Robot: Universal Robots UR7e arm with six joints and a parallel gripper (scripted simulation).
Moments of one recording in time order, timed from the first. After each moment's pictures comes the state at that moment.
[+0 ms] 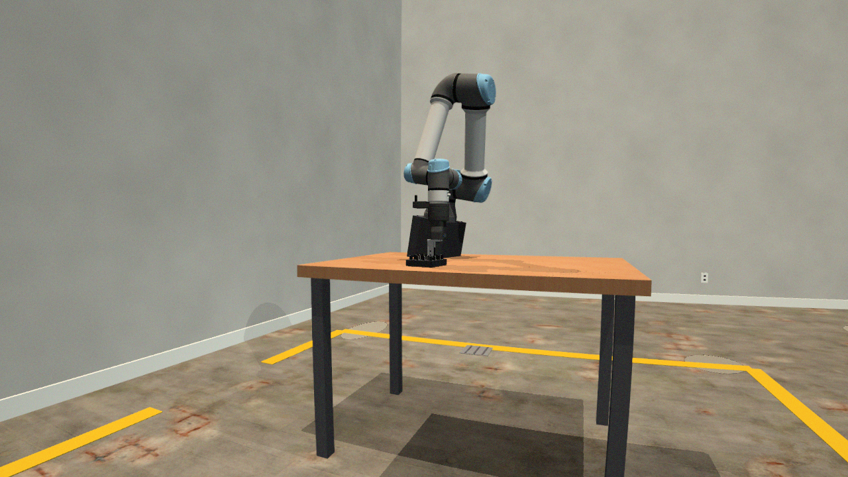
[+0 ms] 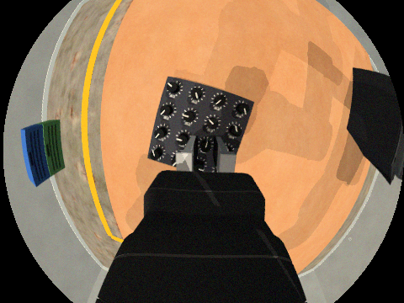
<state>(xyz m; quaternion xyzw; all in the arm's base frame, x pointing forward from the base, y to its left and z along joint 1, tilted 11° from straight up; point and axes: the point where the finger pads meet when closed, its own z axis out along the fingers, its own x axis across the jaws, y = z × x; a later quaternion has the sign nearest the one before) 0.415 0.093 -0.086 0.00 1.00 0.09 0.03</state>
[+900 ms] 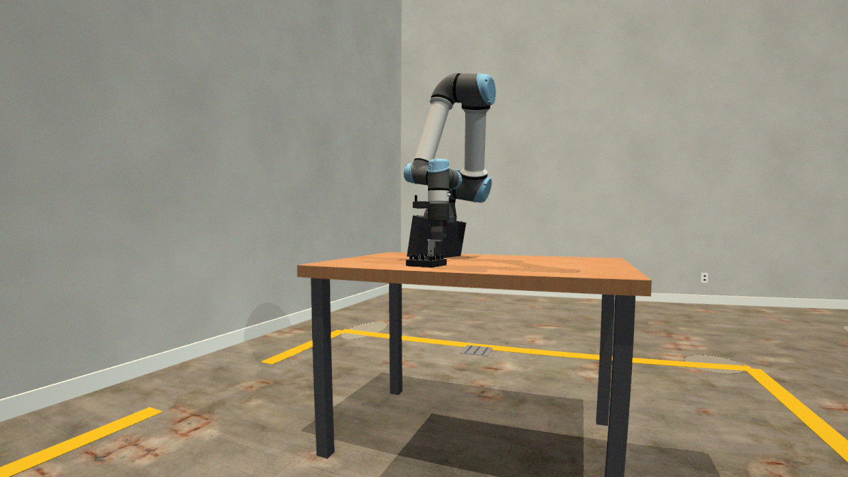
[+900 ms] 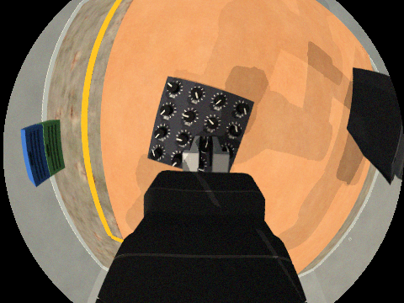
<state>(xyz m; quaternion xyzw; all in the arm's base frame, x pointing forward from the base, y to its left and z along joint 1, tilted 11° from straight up) 0.415 0.093 -0.086 0.00 1.00 0.09 0.03</state>
